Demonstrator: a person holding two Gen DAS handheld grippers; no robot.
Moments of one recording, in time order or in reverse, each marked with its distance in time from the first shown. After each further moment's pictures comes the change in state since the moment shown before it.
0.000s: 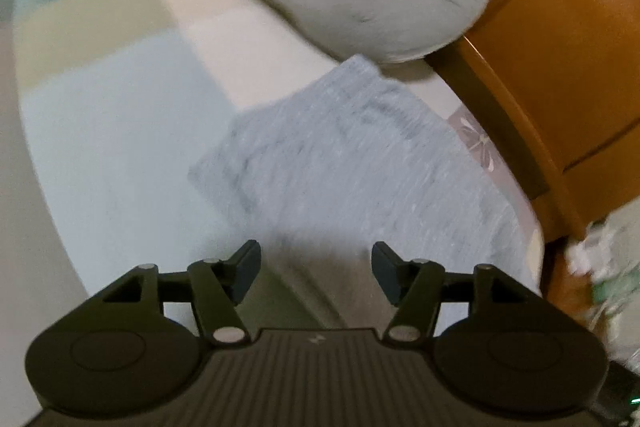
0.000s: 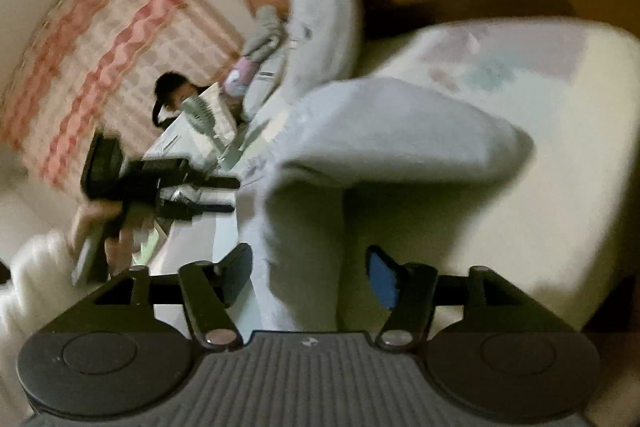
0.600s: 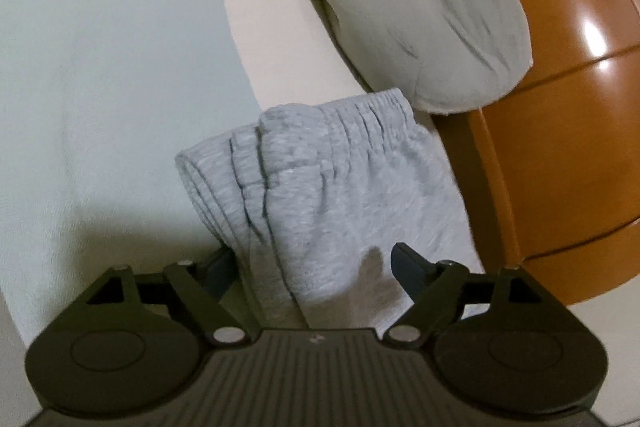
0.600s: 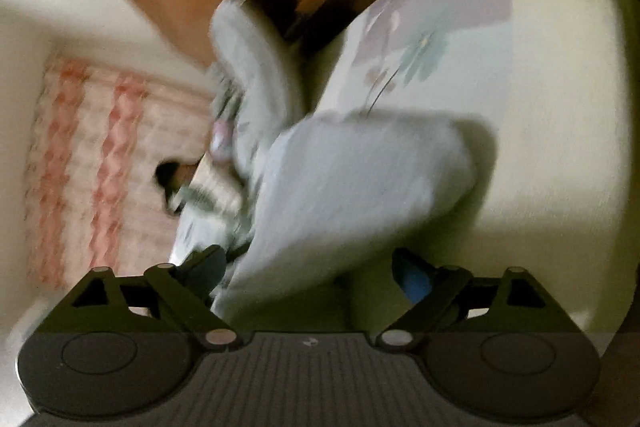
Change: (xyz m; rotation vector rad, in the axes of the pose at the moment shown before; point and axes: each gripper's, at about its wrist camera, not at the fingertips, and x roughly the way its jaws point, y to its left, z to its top) left arm 0.045 0.031 0.014 -0.220 -0.062 -0.167; right arm 0.023 -0.057 0.042 0.371 -0.092 0.059
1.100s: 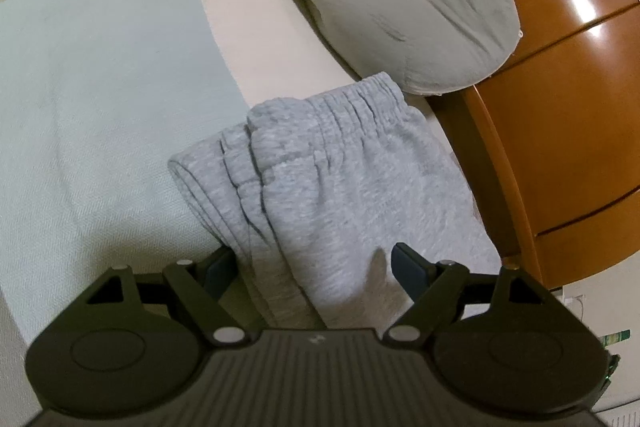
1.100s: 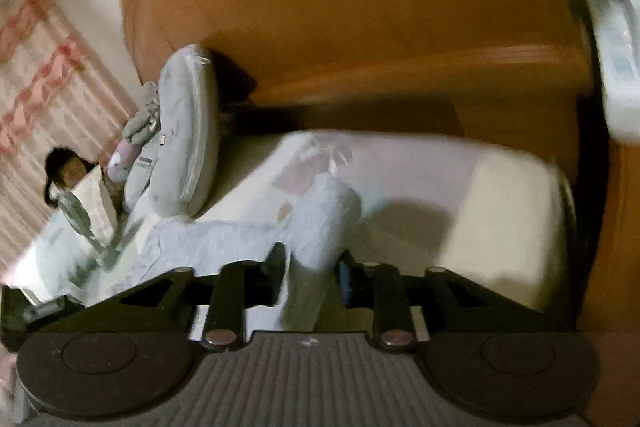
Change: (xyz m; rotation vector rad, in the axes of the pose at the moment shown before) left arm 0.002 -0.002 -0.006 0.080 -0.005 0.009; right arm -0.006 0.017 0.044 -0.332 -0.165 -0.325
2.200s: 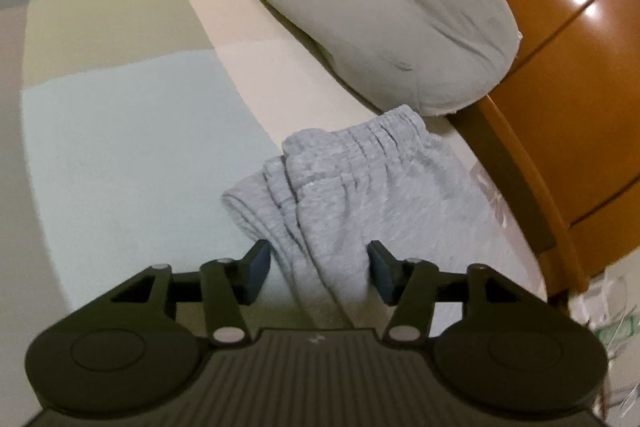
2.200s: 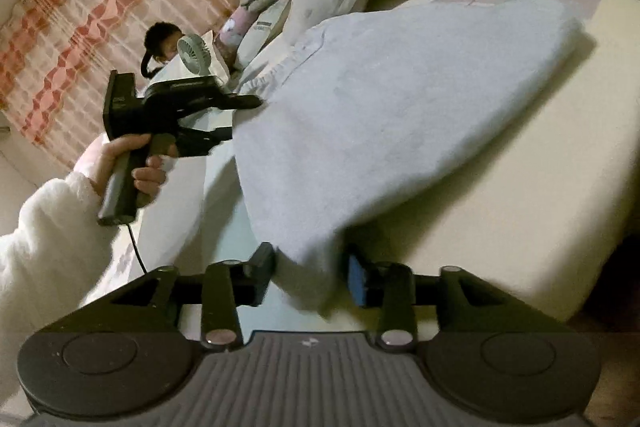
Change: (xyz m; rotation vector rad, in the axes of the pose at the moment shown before) left arm -0.030 -0.005 -0.002 0.188 -0.102 0.156; right arm -0.050 0.081 -0.142 -0.214 0.254 0.192
